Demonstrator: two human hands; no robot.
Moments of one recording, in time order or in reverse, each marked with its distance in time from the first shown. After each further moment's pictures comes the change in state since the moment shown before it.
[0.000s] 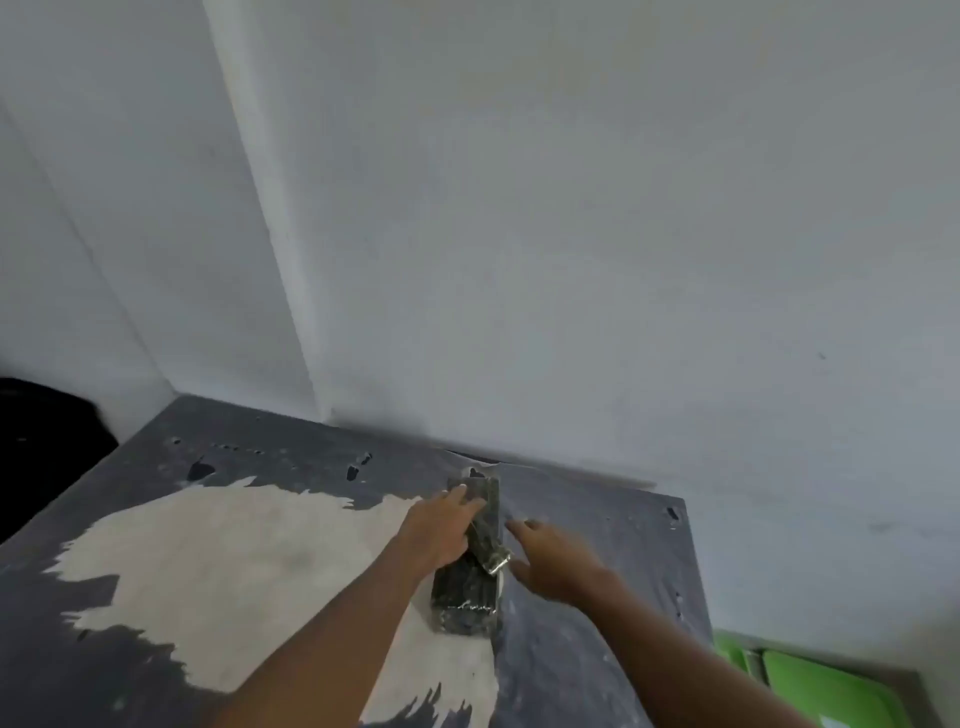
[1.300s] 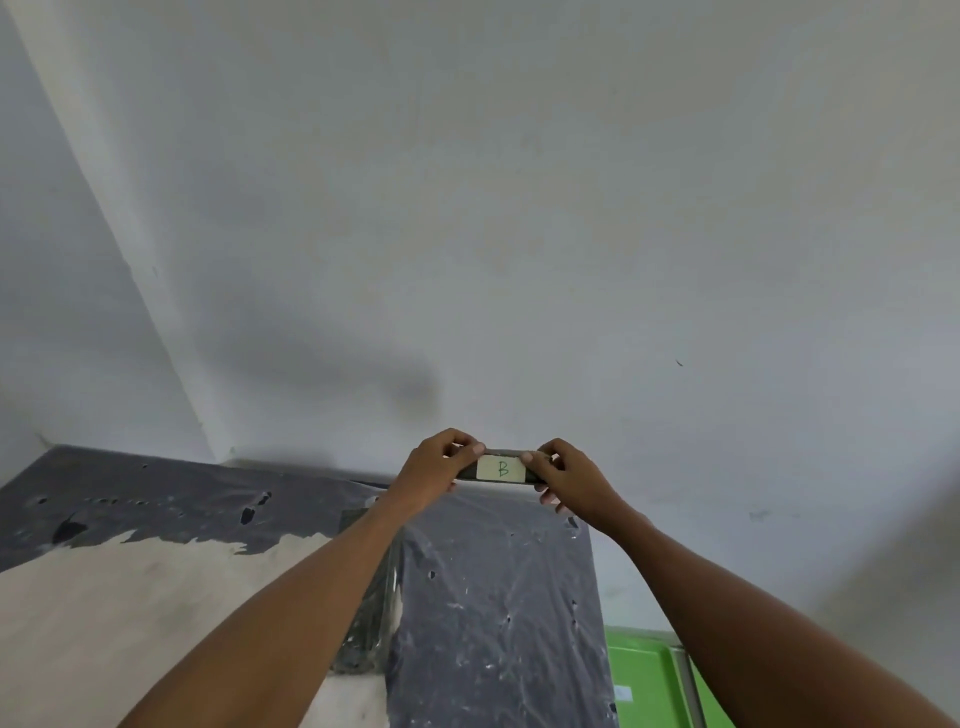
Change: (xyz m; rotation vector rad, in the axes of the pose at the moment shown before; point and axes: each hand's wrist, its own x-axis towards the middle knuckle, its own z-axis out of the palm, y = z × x) left_hand 0.088 0.130 -0.085 -1.102 0.225 -0.016; right_hand -0.049 0.168 -0.112 0.802 0.407 0.197
